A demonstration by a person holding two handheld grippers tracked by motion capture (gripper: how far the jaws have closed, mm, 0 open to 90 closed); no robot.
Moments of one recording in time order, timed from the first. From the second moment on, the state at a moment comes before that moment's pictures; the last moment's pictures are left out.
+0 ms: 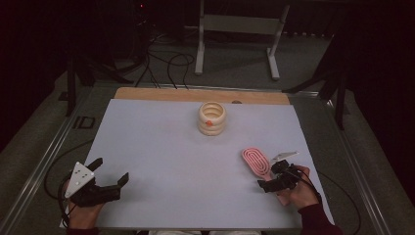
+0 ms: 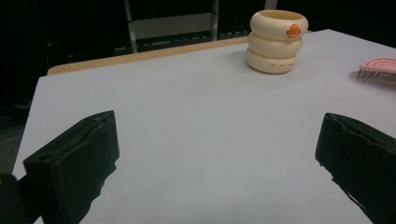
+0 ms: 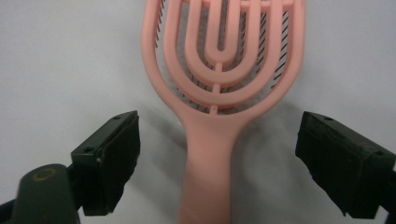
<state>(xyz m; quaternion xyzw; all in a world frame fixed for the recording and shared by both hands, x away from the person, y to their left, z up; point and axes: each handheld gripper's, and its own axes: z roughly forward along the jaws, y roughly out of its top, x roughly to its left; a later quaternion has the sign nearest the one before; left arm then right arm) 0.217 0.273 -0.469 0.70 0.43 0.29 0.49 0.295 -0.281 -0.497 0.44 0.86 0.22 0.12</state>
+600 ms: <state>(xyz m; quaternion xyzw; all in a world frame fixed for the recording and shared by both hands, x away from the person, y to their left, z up) 0.216 0.273 -0.469 0.70 0.43 0.29 0.49 0.304 -0.276 -0.500 0.46 0.86 0.19 0.10</state>
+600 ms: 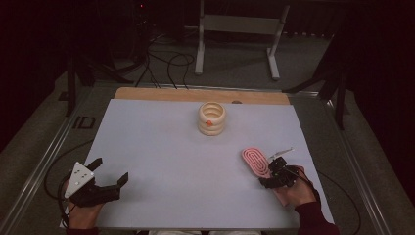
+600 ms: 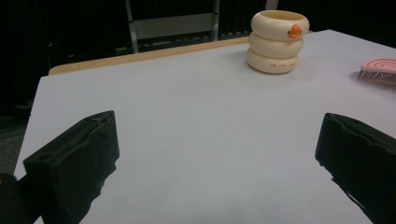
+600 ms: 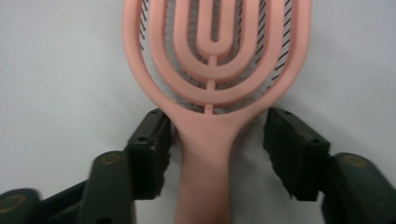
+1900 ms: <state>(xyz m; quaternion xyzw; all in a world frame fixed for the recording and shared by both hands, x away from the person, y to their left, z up) 0.217 0.273 -0.470 0.70 0.44 0.29 0.48 0.296 -0.283 -0.500 0.42 0.86 0.25 0.13</state>
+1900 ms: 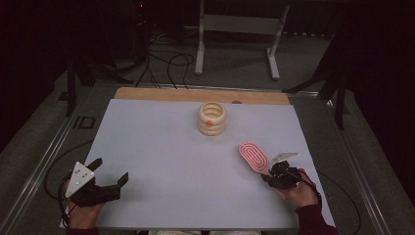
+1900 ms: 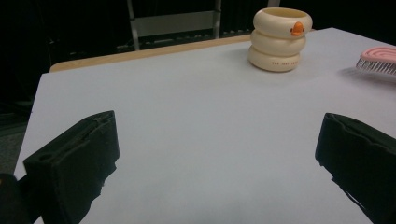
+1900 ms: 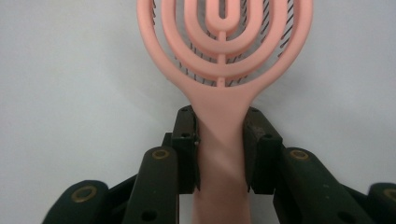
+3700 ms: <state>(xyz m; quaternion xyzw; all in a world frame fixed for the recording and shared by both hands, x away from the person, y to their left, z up) 0.225 0.267 -0.461 0.70 0.44 0.29 0.48 0.307 -0.239 -0.464 0.35 0.83 0.38 0.21</state>
